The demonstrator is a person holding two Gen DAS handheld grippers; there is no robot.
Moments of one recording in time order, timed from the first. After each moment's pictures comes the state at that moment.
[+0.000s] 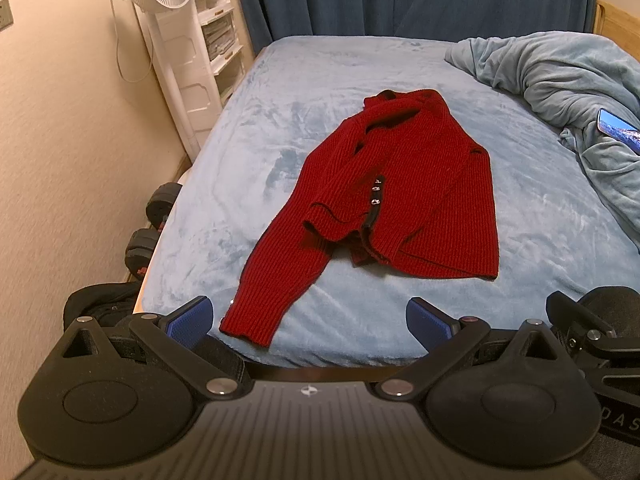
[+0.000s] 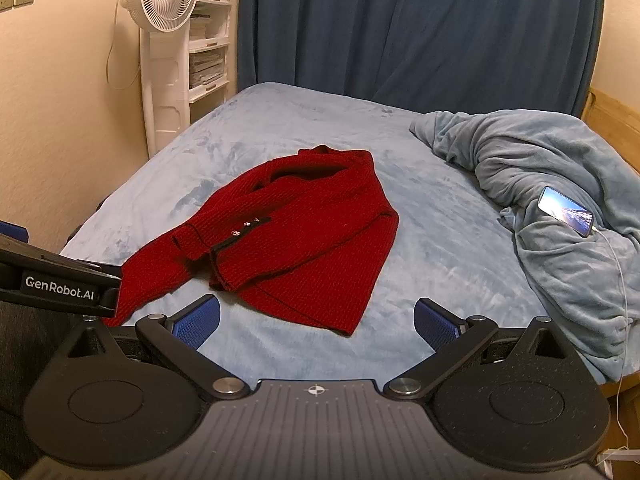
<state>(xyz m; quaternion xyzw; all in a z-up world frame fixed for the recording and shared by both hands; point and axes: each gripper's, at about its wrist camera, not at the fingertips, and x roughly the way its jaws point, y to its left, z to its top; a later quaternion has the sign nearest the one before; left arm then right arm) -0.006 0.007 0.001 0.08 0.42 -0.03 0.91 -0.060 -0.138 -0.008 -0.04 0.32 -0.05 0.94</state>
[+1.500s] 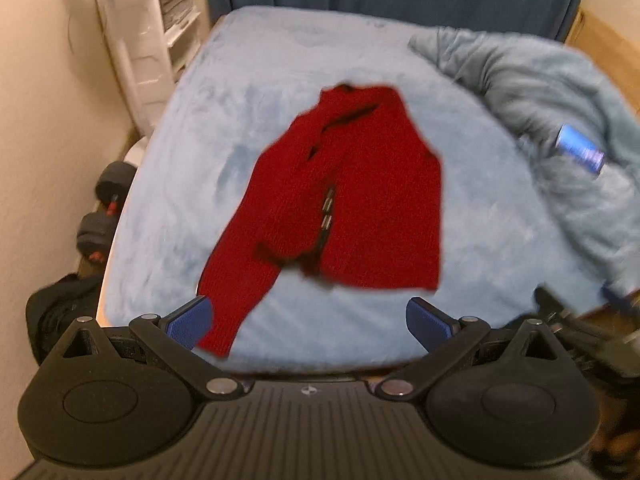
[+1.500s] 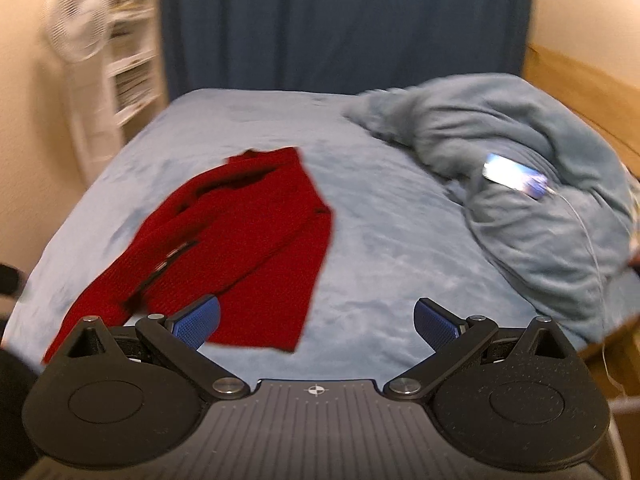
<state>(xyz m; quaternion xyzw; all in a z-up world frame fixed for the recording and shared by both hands) 0.065 0.010 0.071 0.03 0.49 -0.11 0.87 -0.030 -0.206 0.006 0.04 0.33 -0.15 0.93</state>
